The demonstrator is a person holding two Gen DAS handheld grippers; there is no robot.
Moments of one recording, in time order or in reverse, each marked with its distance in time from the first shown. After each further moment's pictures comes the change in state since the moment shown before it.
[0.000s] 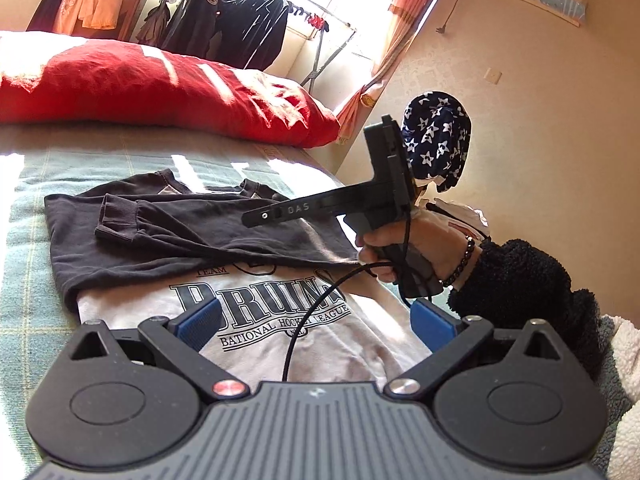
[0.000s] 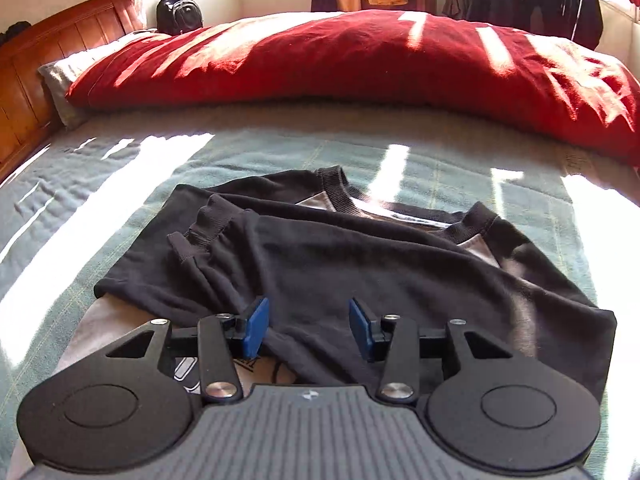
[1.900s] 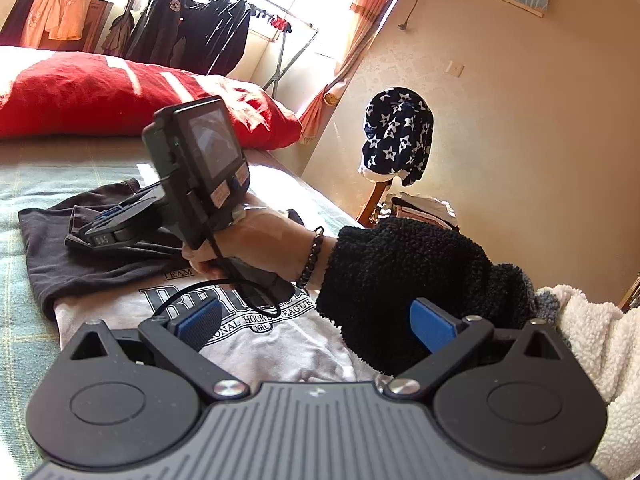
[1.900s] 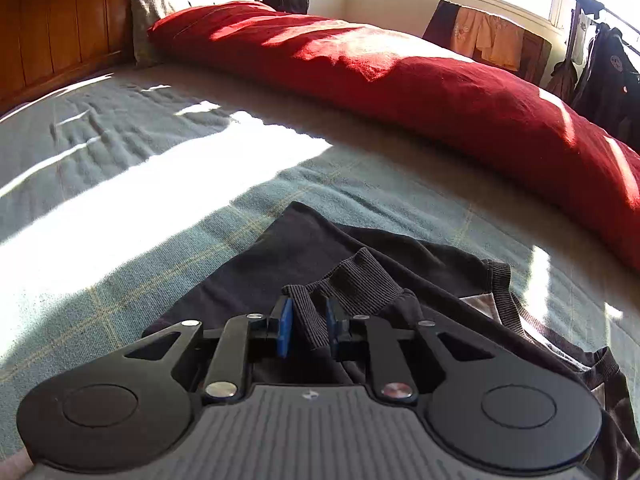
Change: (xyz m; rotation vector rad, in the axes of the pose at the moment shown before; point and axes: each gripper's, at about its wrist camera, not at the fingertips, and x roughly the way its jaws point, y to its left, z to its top) left arm -0.018 -0.020 -0.005 0.073 -0.008 -0.099; right arm 0.076 0.138 0.028 -0.348 -0.042 0.083
